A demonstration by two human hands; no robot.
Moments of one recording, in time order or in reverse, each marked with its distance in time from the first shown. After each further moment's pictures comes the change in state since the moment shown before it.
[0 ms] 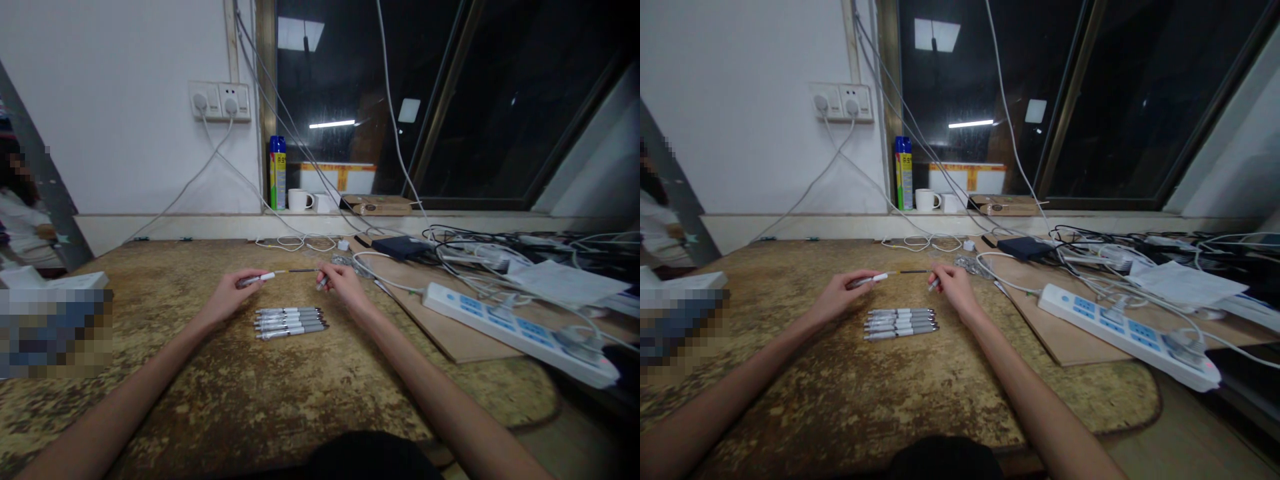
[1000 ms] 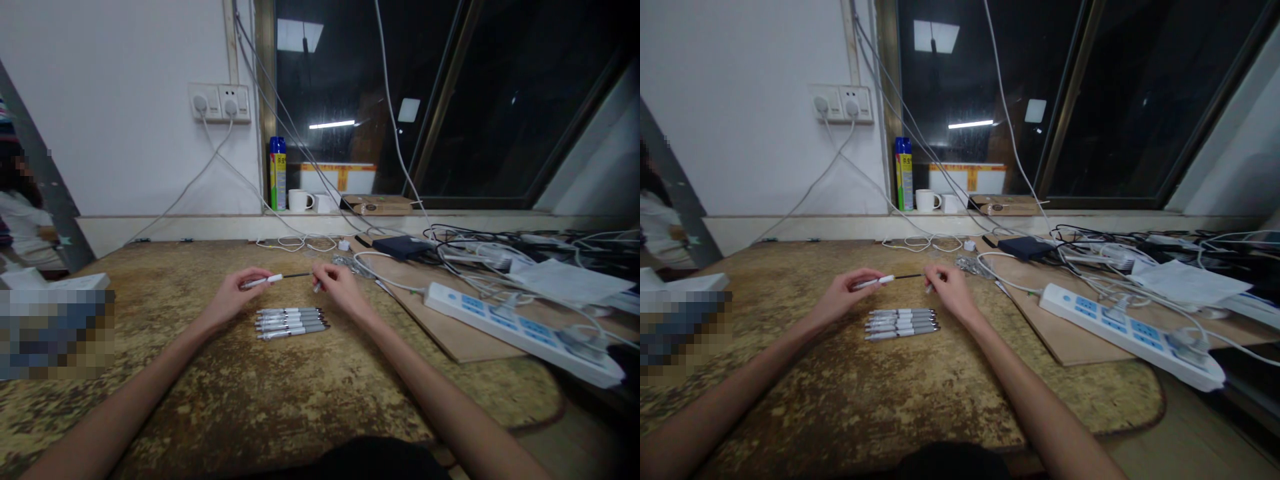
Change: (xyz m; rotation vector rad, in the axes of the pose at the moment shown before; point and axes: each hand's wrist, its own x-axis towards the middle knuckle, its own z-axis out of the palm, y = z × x) left_hand -0.004 0.013 0.005 -0.040 -0.062 0.040; right_hand -0.003 -0.002 0.004 -0.240 -0.070 -0.186
